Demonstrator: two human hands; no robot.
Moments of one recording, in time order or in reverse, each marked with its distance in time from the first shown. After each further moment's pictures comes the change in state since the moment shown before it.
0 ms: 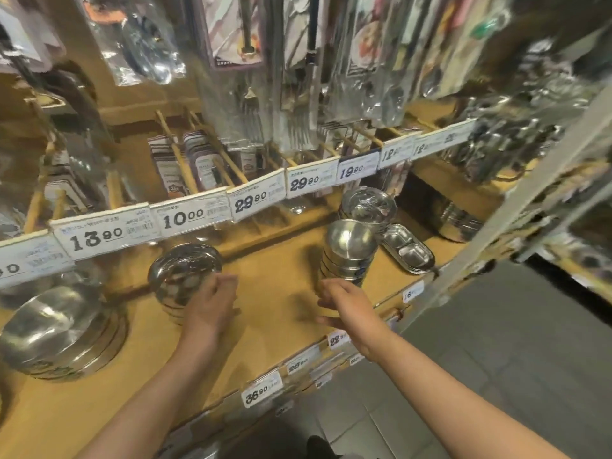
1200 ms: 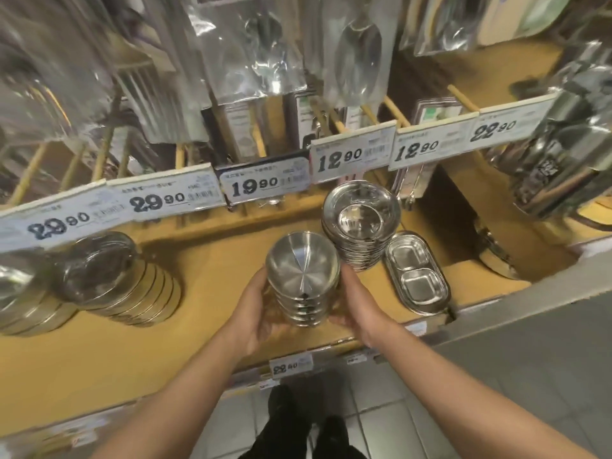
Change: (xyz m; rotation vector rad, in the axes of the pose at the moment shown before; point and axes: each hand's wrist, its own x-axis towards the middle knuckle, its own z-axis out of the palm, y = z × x) left_hand 0.065 -0.033 0.216 -0.375 -0.043 -0.549; right_hand 0.158 -0.009 -0.131 -0.032 -0.401 0.277
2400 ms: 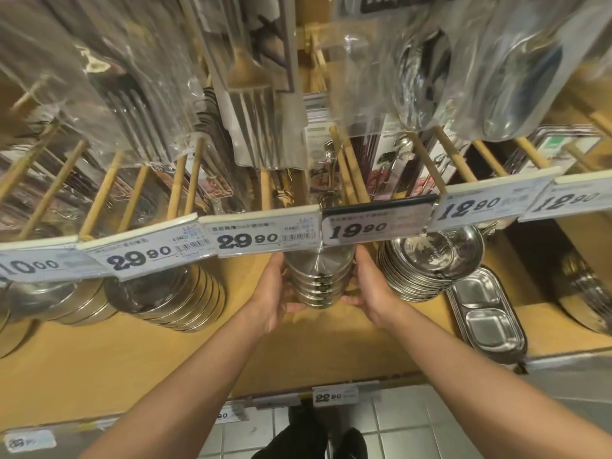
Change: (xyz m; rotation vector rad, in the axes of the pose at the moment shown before) left_hand 0.057 0.053 -0.053 0.030 0.033 0.085; right_hand 0.083 -0.045 0.060 -0.127 -0.047 -0.078
